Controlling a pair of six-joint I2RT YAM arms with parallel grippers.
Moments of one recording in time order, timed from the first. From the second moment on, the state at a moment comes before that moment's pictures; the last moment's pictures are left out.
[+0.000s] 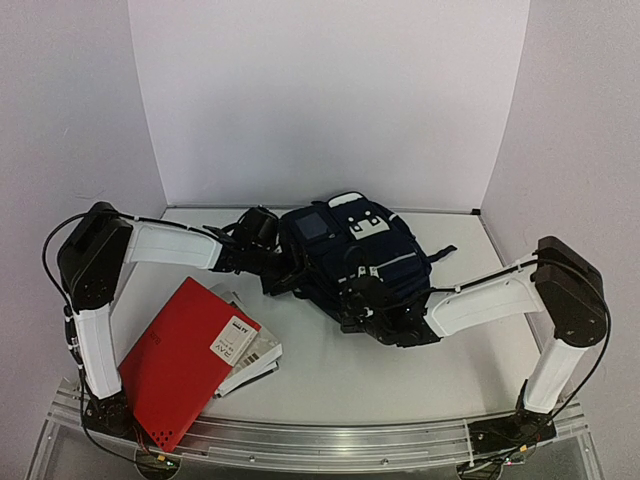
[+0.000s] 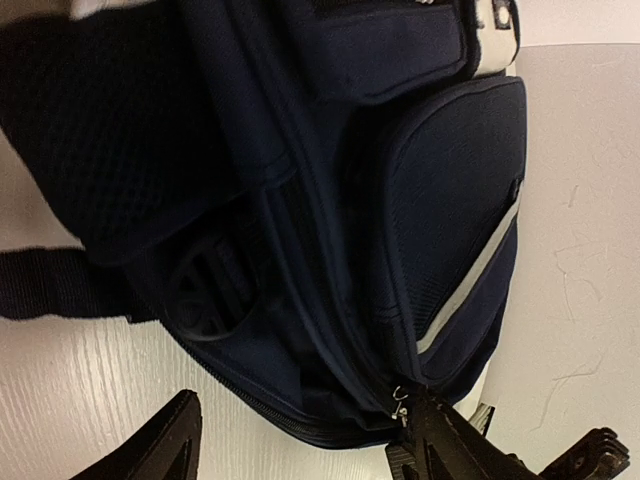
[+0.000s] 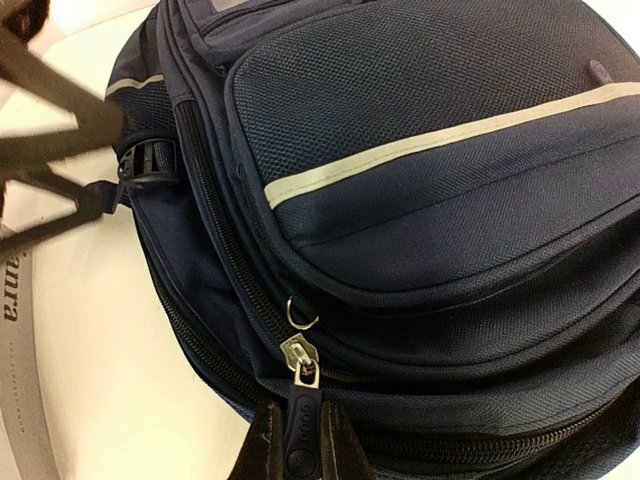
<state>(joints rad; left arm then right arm) -0.73 1.93 1.27 -0.09 0.28 -1.03 1.05 1.79 0.96 0.04 0.55 0.71</state>
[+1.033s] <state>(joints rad) -0.73 2.03 1.29 -0.02 0.33 -1.08 1.05 1.72 0.95 0.05 0.54 0.70</state>
